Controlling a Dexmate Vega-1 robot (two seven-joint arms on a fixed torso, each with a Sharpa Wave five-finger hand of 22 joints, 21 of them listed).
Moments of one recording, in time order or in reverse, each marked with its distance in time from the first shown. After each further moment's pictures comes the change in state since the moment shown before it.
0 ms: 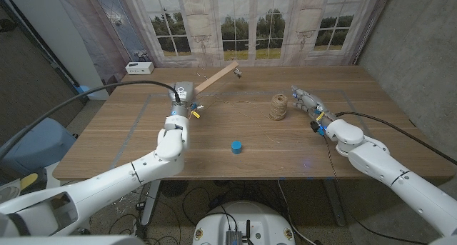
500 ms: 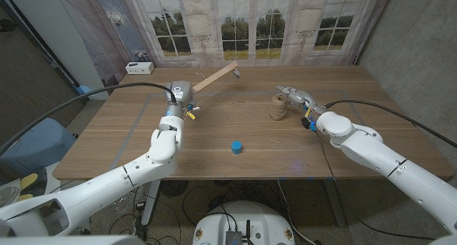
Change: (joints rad) left arm 0.072 0.017 -0.093 -0.006 0.057 -0.078 -0.013; left_hand 0.000 0.000 -0.001 0.001 0.000 0.000 0.000 0.001 0.001 -0.004 -0.004 0.011 0.000 0.000 0.000 -0.004 0.014 -0.006 0.005 0.017 -0.005; right arm 0.081 -0.043 -0.098 -0.166 -0.159 -0.268 -0.056; right_hand 0.016 0.005 0.011 -0.011 -0.008 0.004 -0.004 0.000 0.000 0.001 -0.009 0.000 0.000 0.004 -0.004 0.000 0.000 0.000 0.000 0.000 0.000
